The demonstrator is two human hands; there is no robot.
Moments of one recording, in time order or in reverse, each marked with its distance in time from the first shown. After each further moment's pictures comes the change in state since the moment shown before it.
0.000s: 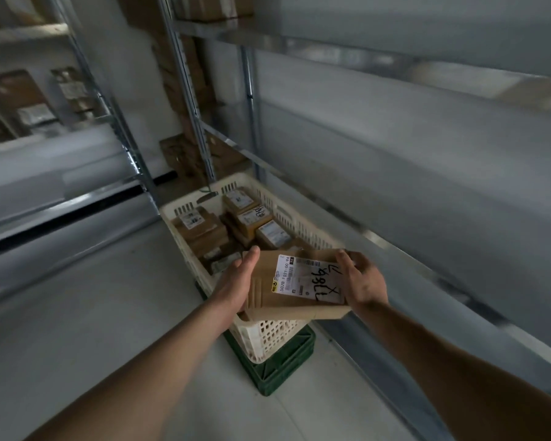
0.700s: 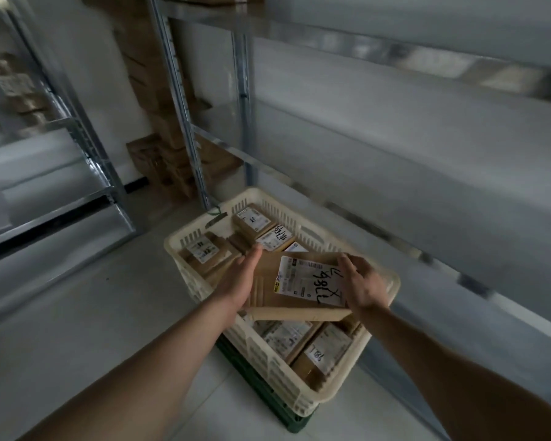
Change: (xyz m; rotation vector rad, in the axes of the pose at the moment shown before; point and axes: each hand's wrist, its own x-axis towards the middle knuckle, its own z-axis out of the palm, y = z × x) left_hand 0.199 0.030 -0.161 0.000 -0.193 -0.023; right_hand 0.085 -0.113 0.180 -0.030 0.146 0.080
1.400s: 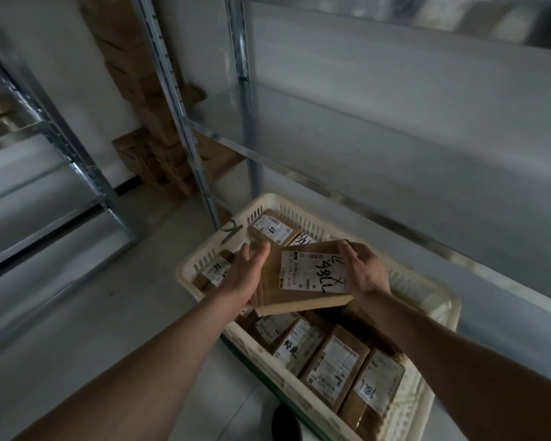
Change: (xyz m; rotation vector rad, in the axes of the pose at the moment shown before) left_hand 0.141 0.041 -0.079 0.123 -0.075 -0.041; right_hand 0.108 -0.057 0.117 0.041 0.014 0.086
